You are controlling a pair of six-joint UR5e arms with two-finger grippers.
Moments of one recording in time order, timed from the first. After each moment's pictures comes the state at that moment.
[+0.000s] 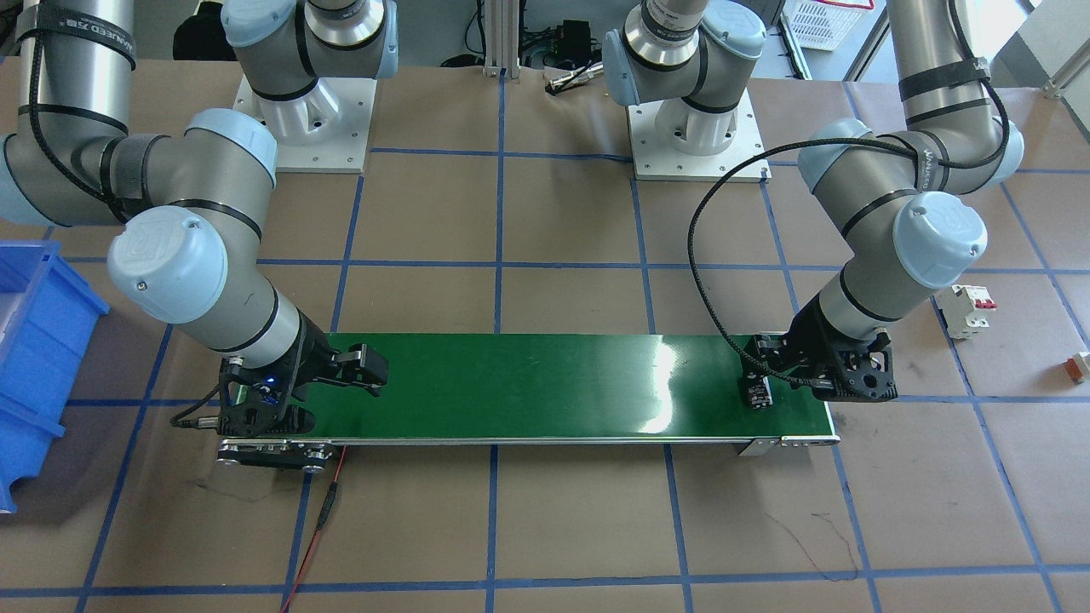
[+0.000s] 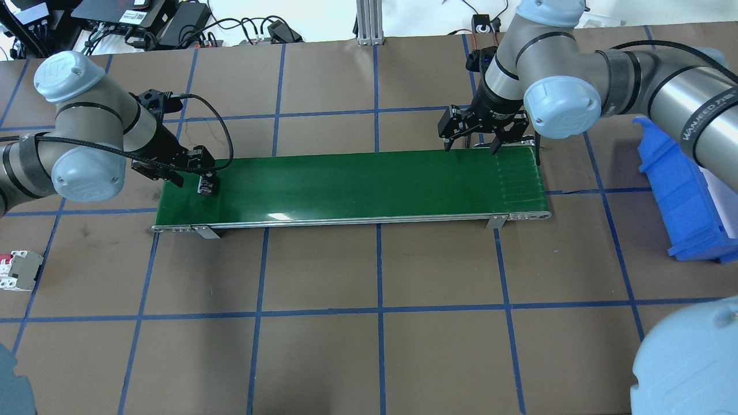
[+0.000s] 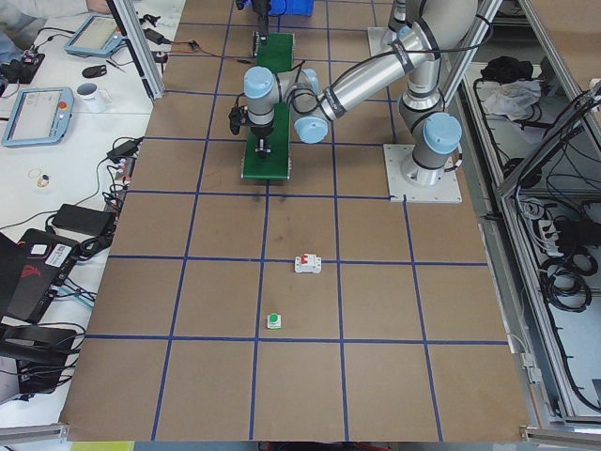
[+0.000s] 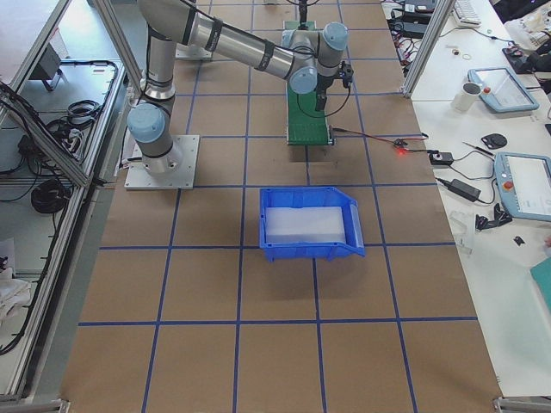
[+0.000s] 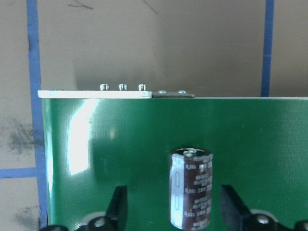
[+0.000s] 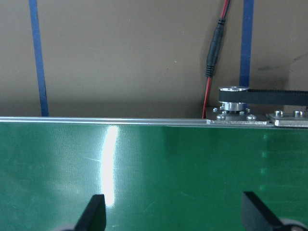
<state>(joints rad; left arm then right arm) -1.30 -1.83 -1.89 -0.99 1.46 0.24 1.58 -1.21 1.65 -1.97 -1.39 0.02</state>
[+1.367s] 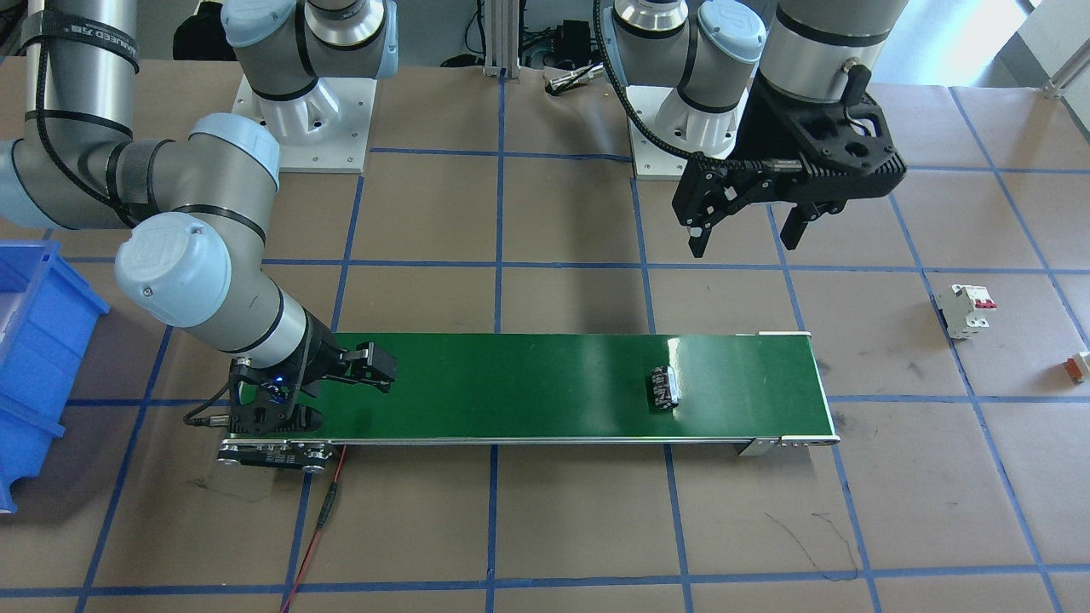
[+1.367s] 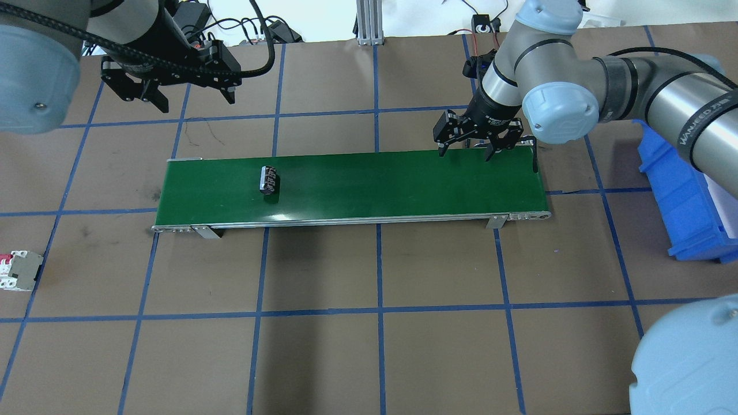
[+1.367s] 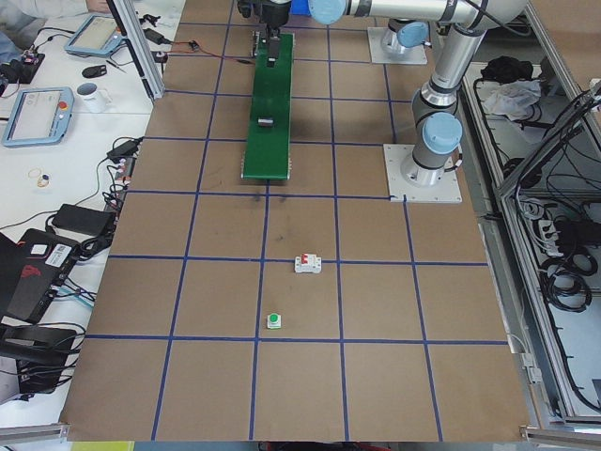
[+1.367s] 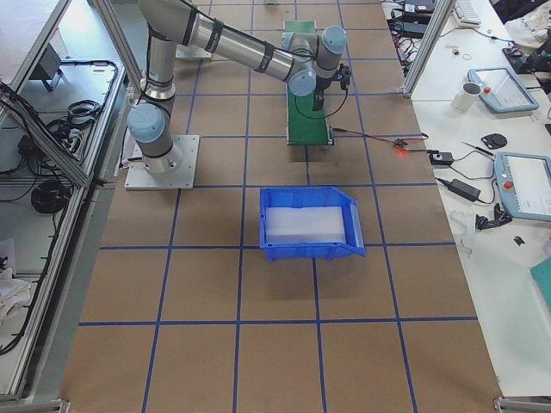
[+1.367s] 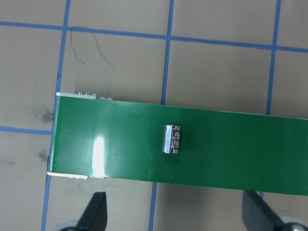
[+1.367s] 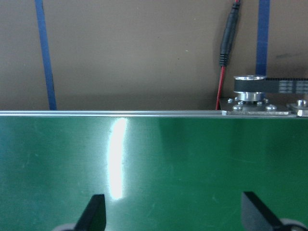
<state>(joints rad) -1.60 -1.57 -1.54 -1.41 1.60 -0.14 1.58 -1.21 1.67 -1.97 -1.35 0.03</state>
